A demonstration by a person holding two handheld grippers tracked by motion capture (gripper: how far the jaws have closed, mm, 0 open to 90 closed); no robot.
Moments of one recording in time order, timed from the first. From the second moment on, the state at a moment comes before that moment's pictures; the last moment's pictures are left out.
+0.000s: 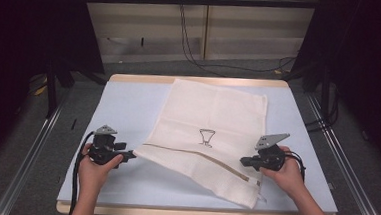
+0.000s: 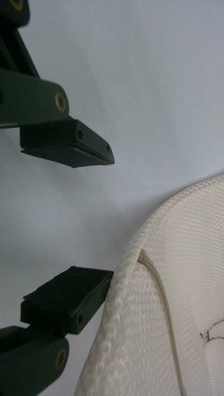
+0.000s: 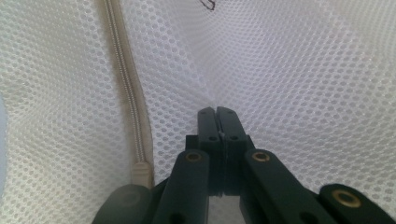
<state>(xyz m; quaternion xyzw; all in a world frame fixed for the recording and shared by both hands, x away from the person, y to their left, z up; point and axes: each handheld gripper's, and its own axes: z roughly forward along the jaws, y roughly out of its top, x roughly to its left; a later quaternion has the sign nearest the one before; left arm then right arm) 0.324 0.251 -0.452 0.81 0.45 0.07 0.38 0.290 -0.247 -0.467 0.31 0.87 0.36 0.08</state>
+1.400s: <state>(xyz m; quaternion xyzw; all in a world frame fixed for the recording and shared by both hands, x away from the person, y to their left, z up) 0.359 0.197 -0.471 0.83 0.41 0.05 0.36 0.272 -0.282 -0.464 0.40 0.83 0.37 0.13</state>
